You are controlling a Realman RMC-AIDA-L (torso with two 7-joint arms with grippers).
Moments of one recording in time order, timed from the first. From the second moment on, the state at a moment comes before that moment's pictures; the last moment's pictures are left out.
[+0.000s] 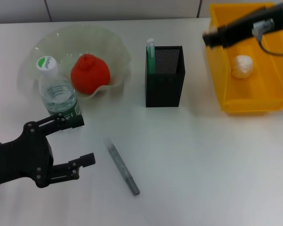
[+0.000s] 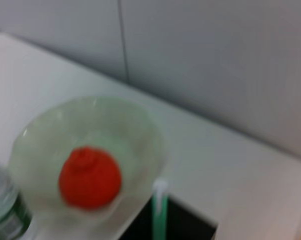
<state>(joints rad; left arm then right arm) -0.26 -2.05 0.74 0.58 1.77 1.89 -0.94 0.54 2.08 -1.36 -1.80 -2.55 -1.49 2.87</state>
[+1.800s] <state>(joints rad) -0.15 -2.01 0.69 0.59 1.78 1.89 -0.93 0.78 2.09 -1.86 -1.21 -2.27 -1.17 2.79</state>
